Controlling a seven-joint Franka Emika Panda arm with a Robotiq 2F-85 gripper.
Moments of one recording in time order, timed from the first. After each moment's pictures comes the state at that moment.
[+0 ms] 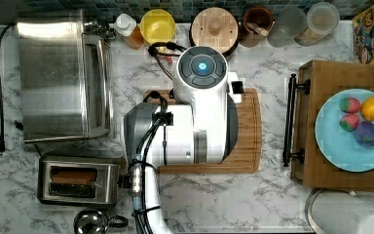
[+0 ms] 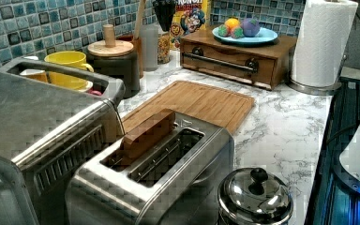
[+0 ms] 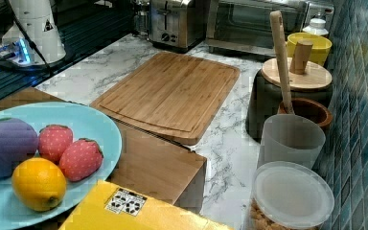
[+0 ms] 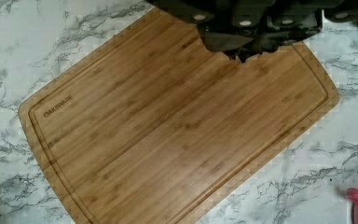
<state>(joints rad) 0.02 0.06 0.01 -1.89 0.05 0.25 -0.09</state>
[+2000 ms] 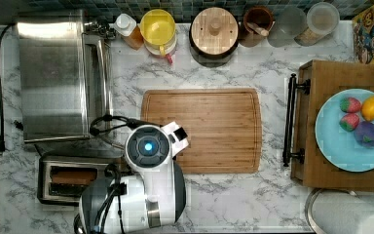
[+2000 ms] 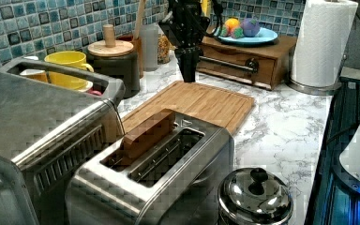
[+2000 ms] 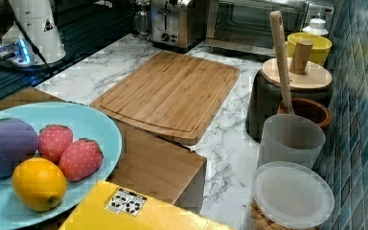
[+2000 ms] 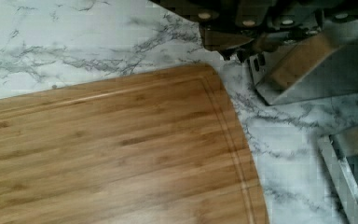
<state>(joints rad) 0.09 -0.22 0.17 -2.38 0.25 0.47 -0.42</state>
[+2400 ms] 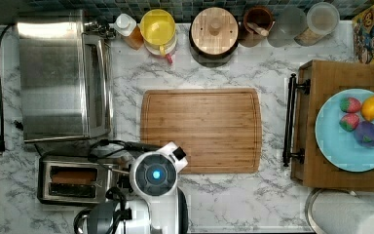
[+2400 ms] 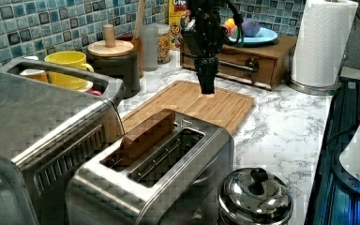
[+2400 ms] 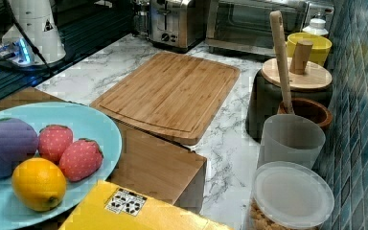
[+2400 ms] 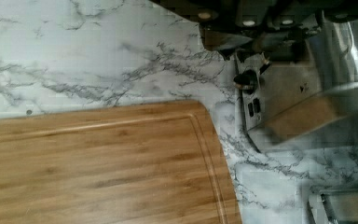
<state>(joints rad) 0.10 -0.34 0.18 -2.53 0.35 0.49 -0.54</state>
